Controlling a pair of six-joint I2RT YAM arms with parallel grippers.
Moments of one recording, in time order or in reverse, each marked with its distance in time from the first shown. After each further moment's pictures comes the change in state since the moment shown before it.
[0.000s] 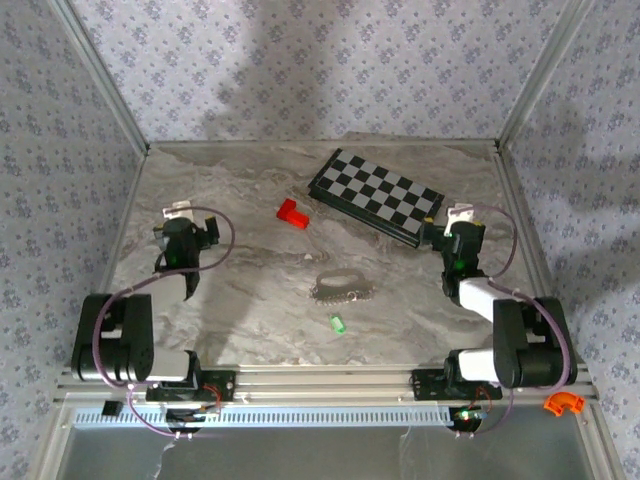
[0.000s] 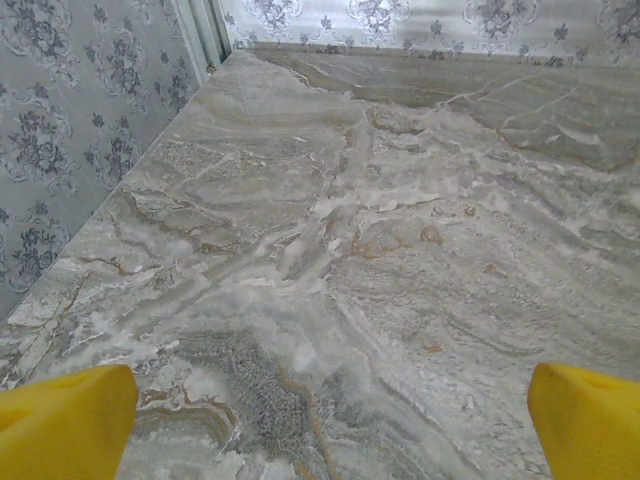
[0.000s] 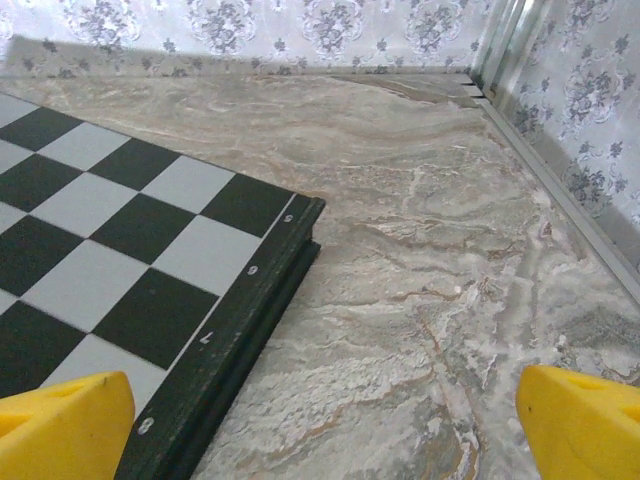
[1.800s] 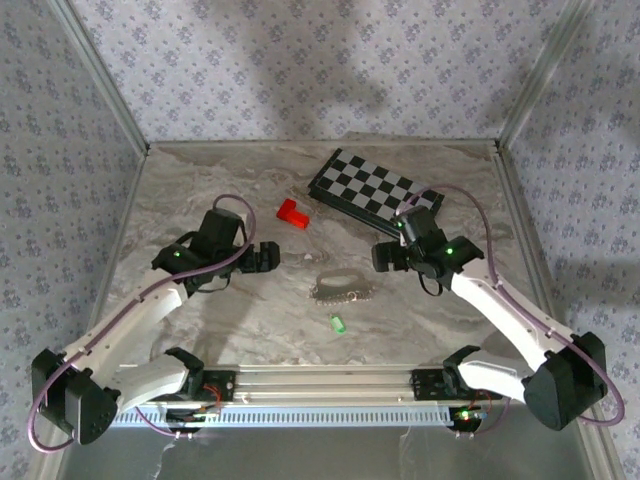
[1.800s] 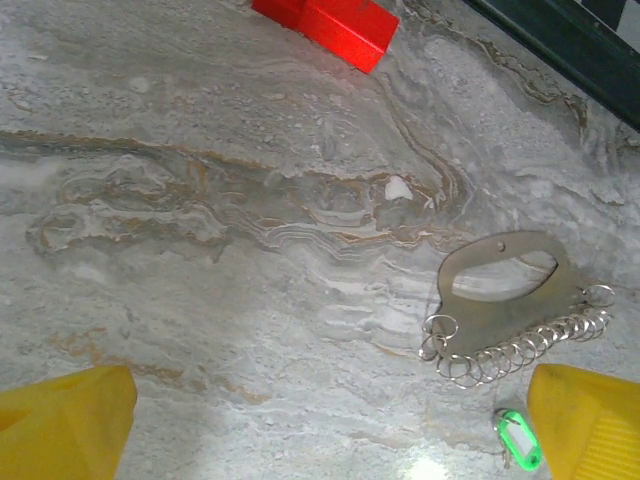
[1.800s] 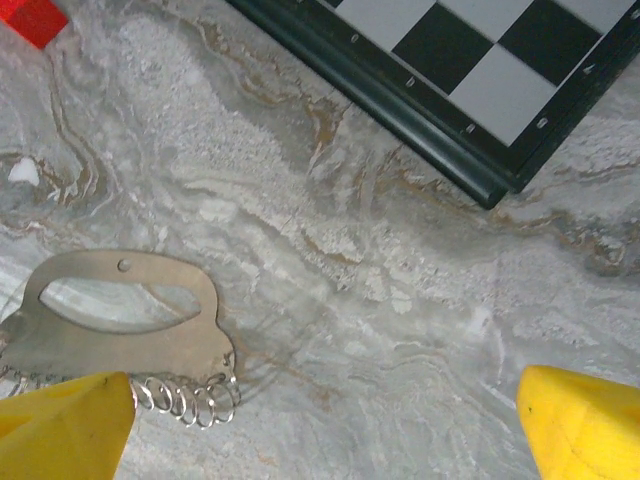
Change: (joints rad) left arm -0.504 -0.272 0.433 -1.175 0.312 -0.430; right arm 0.465 -0.167 0.517 -1.281 -0.080 0.295
